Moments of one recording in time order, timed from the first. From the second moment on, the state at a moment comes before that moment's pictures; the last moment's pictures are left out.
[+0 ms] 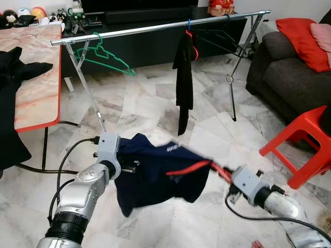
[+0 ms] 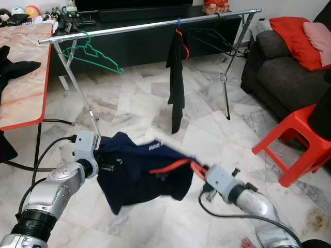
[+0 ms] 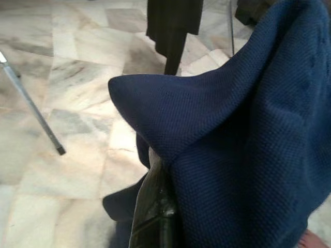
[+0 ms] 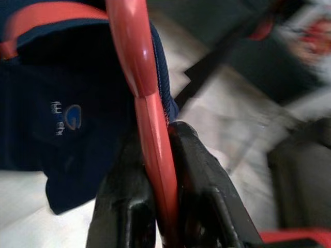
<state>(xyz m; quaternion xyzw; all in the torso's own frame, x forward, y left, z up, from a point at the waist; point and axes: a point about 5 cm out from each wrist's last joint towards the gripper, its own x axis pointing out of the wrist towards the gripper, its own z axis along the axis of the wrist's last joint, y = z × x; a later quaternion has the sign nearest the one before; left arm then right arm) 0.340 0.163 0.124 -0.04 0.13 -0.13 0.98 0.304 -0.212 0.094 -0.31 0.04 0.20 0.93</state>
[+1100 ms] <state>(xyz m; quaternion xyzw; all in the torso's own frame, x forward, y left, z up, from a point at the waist) 0.339 0.146 0.183 -0.12 -0.06 -0.19 0.97 0.304 -0.179 0.092 -0.22 -0.01 0.01 0.98</state>
